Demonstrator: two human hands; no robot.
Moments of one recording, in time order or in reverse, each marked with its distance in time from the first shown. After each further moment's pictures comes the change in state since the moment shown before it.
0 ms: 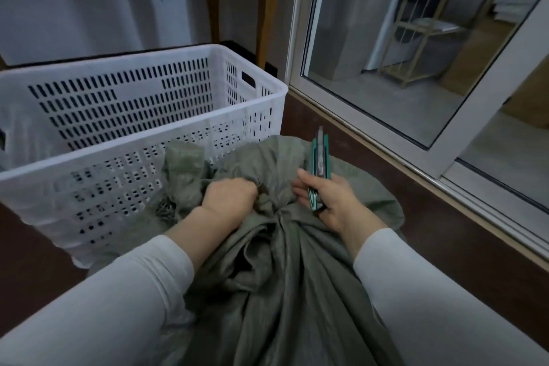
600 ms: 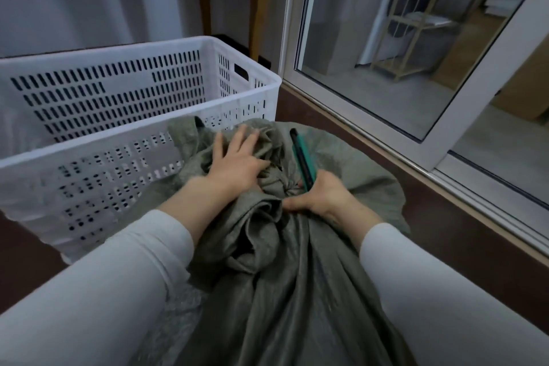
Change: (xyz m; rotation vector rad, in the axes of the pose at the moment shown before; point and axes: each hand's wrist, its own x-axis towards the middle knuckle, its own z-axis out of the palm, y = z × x) left_hand 0.019 0.004 -0.019 -0.042 -0.001 0.053; right_hand -0.008 0.002 -0.015 -0.972 0.005 -0.220
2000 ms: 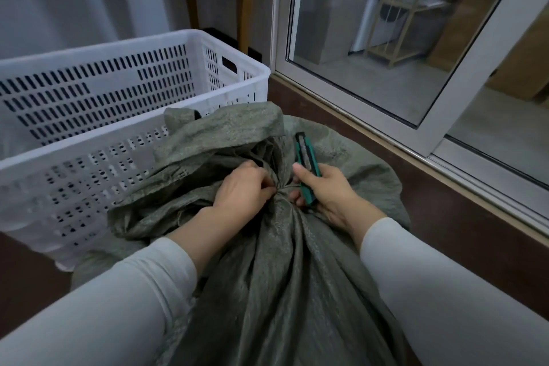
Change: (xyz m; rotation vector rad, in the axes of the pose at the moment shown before) left_hand -0.004 0.028 0.040 -0.407 0.216 -0.022; right_hand 0.004 0.017 0.004 0.802 -0.014 0.075
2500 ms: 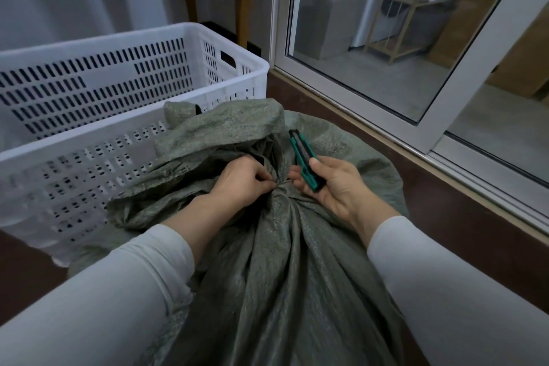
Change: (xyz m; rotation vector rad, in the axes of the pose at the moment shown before) left_hand 0.011 -0.004 -0.001 -0.180 -0.081 -0.078; right_hand -0.005 -0.009 -0.012 0.413 -0.079 0.058
